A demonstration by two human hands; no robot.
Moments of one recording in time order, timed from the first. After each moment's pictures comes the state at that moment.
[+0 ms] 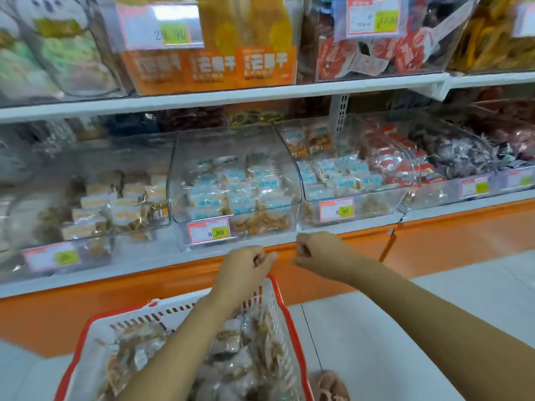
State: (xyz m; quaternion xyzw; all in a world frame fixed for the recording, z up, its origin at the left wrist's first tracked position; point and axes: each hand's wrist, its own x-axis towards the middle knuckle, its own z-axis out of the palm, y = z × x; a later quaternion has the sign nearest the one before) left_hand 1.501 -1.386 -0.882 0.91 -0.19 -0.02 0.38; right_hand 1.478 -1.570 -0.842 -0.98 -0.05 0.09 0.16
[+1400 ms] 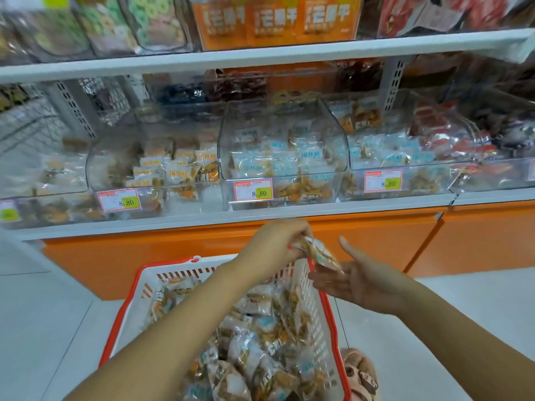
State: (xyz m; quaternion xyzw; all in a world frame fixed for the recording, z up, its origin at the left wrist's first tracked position) left_hand 1.463 -1.356 -0.862 0.89 -0.33 0.00 0.32; right_hand 1.412 -1.553 -0.896 -0.54 0.19 0.31 0.76
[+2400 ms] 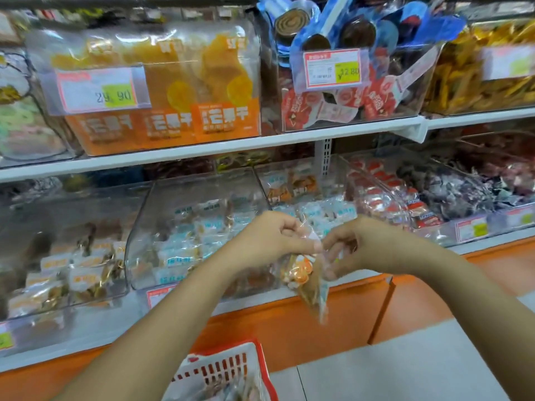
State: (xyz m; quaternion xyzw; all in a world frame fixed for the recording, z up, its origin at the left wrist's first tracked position) left_hand 1.557 -1.478 -0.744 0.81 -0.29 -0.19 0.47; right_hand 1.492 -1.666 -0.737 -0.96 -0.04 0.09 0.28
